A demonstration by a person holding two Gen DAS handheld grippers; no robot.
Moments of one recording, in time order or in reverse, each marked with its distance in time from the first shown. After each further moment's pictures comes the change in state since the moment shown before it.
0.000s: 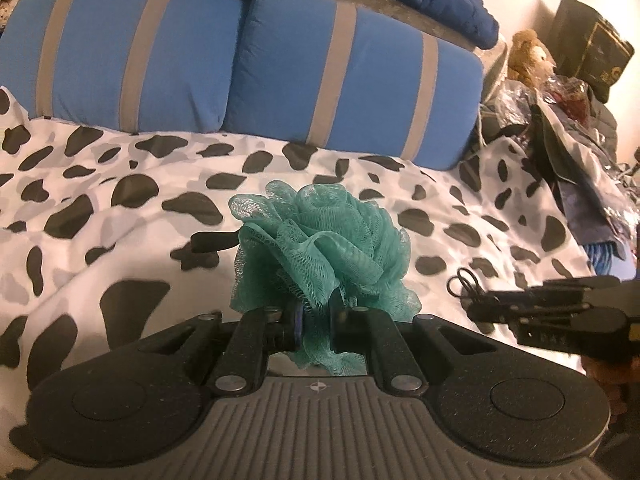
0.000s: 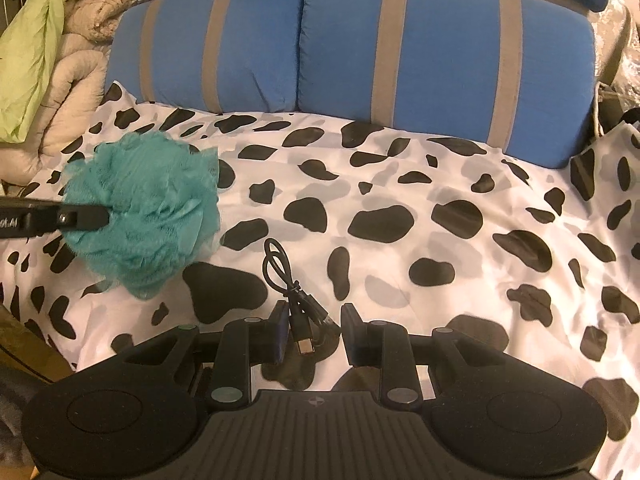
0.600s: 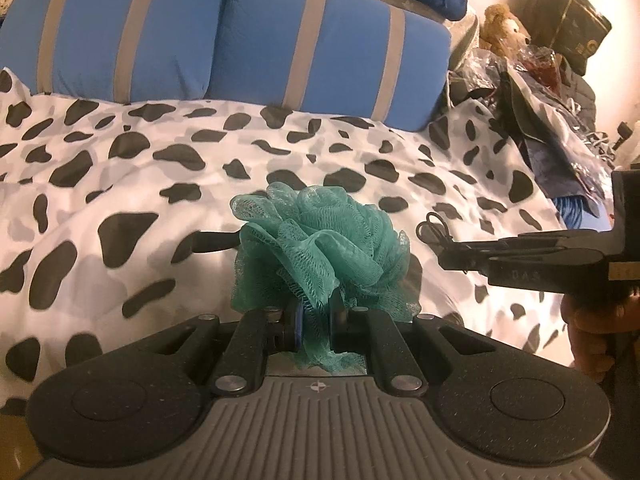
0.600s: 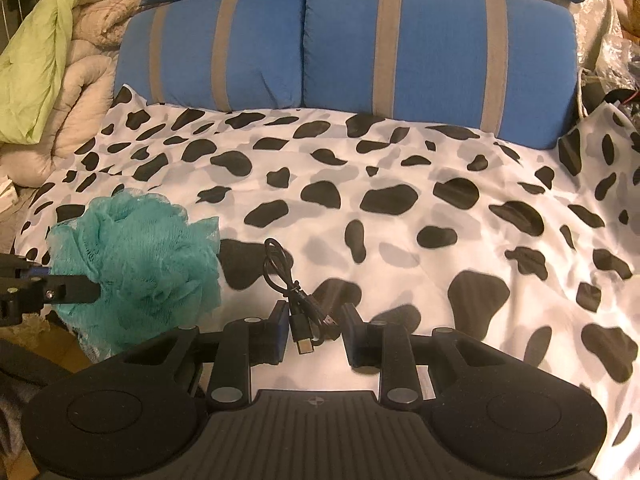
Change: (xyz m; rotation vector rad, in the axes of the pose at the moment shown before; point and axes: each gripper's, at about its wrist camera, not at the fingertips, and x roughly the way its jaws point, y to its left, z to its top) left arm -0.046 -0.027 -0.056 0.020 0.060 -0.031; right arm -0.042 0.022 -0.035 0.040 0.000 0.002
